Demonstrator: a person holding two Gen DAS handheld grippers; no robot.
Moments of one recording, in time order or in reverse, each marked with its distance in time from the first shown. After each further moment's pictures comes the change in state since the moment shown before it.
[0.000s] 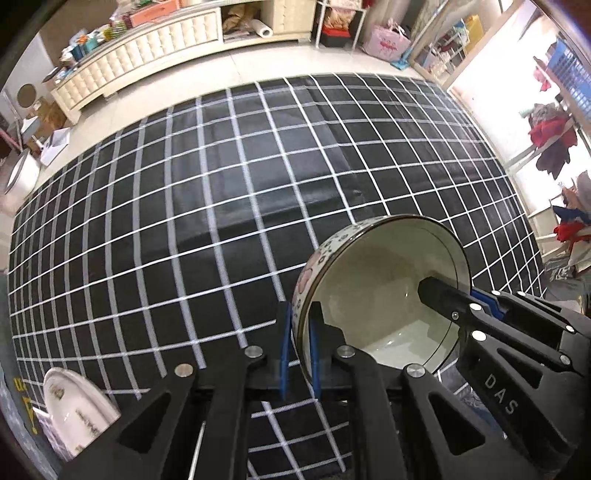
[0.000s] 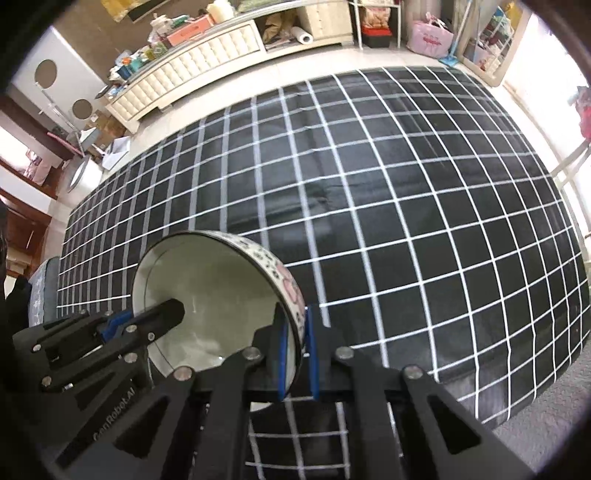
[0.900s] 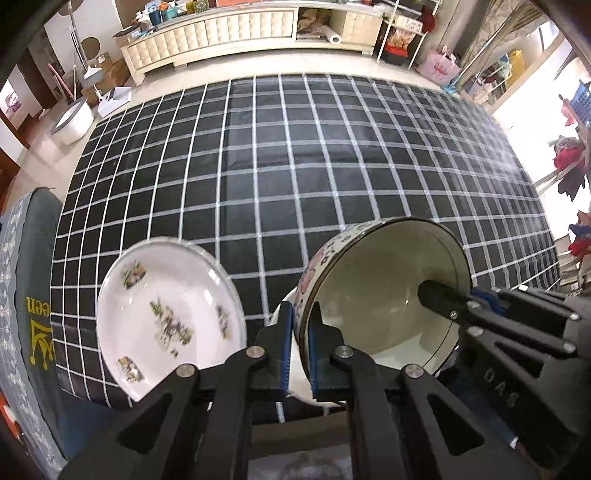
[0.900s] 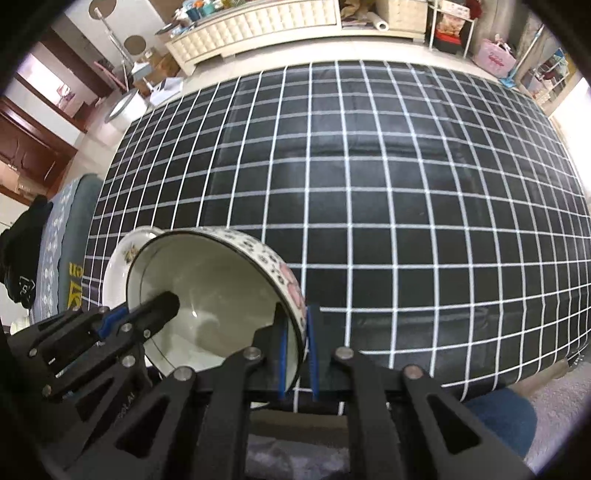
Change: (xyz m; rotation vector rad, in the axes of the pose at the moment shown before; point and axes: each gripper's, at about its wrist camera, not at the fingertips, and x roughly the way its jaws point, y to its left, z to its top) left arm -0.075 0.137 -0.145 -0.161 -0.022 0.084; right arm 0.011 0.158 -0.079 -0.191 0.112 0.041
